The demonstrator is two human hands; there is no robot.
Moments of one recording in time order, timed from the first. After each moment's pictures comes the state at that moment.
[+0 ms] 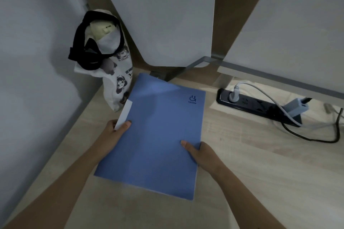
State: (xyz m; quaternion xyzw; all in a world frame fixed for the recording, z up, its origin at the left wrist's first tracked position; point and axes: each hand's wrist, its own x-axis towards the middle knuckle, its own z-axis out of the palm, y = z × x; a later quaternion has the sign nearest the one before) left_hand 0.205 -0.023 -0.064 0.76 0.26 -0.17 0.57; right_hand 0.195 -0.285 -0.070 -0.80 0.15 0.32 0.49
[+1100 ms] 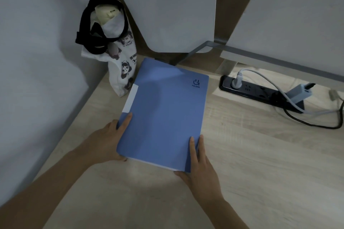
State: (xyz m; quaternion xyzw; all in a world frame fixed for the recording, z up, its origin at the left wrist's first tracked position) left_hand 0.148 0.015 -0.080 0.97 -0.19 -0.12 0.10; right_hand 0.091 -0.277 -0.093 -0.96 -0.08 0.12 0.25
